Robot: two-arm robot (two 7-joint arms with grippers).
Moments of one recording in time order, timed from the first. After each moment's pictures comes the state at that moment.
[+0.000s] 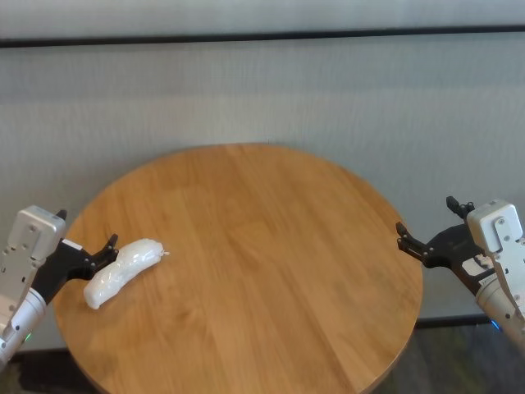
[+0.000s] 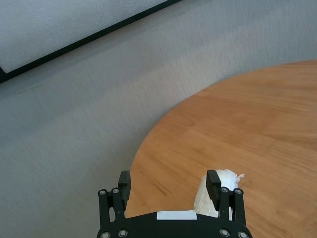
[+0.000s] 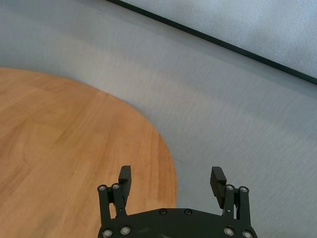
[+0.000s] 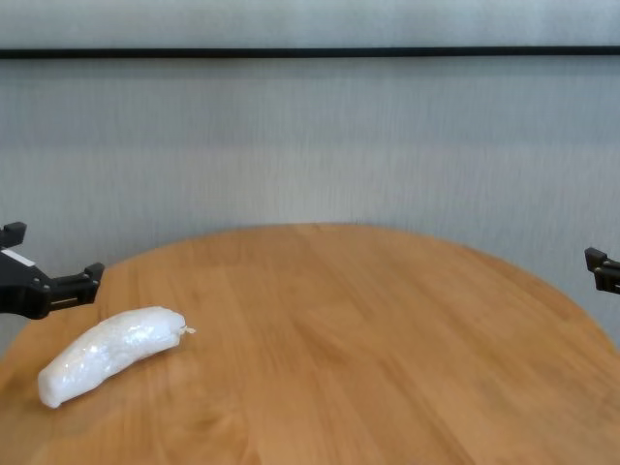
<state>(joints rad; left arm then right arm) -0.20 0.60 0.45 -1.41 -0.25 -0.12 0.03 0.20 0.60 -0.45 -1.41 0.25 -0.12 -0.03</state>
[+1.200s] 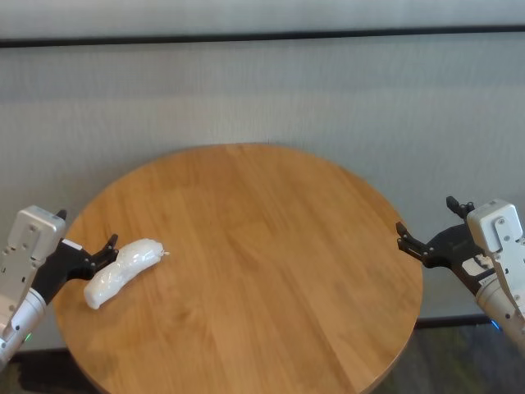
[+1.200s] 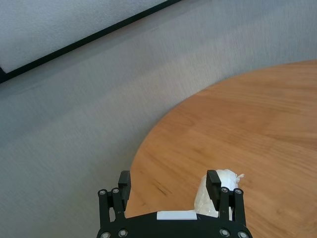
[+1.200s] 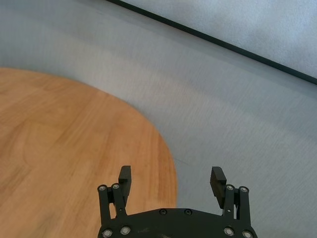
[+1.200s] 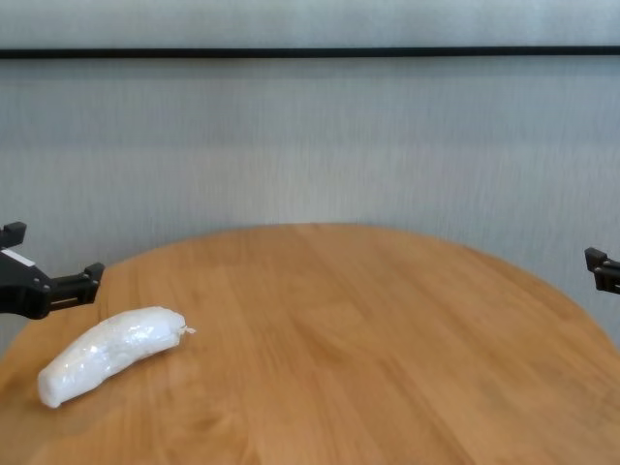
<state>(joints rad) -0.20 0.60 0.45 -1.41 -0.25 -0.12 0.03 0.20 0.60 -0.45 -1.41 0.25 -0.12 -0.03</state>
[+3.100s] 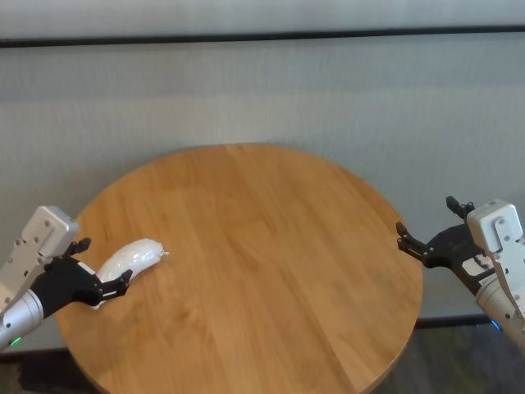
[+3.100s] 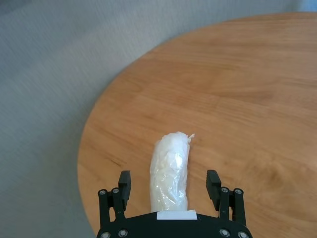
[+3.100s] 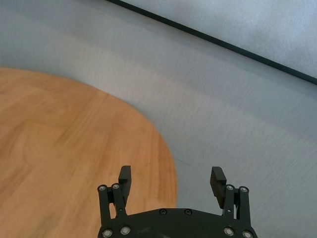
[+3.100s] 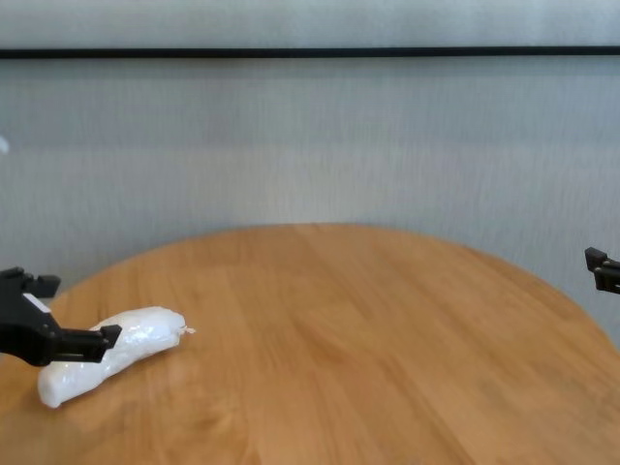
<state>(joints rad) -0.23 0.64 0.43 -1.42 -0.28 0.07 -0.26 0.20 0.60 -0.45 -1.41 0.25 -0.12 -0.03</state>
